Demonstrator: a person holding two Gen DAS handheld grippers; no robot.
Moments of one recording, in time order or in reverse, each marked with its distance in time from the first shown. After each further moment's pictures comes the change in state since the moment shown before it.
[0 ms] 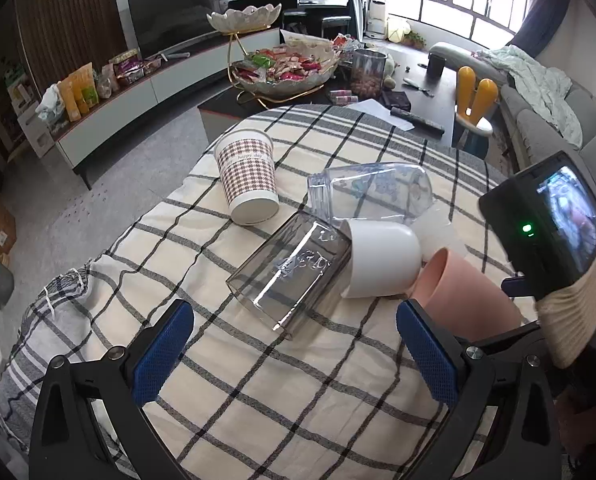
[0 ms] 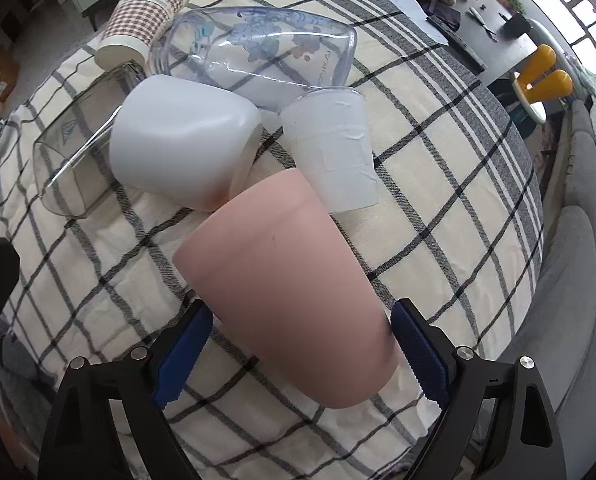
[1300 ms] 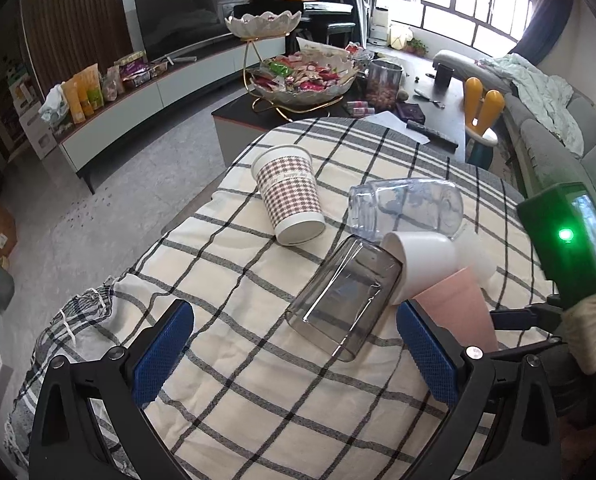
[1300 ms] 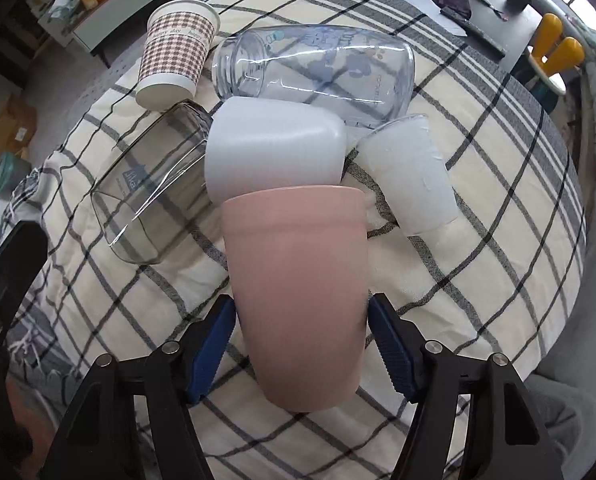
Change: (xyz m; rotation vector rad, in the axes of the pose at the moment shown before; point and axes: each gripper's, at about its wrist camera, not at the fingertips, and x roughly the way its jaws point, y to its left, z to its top) left arm 0.002 0.048 0.017 -0.009 -0.023 -0.007; right arm -0.014 0.026 0.012 0.117 -0.031 0.169
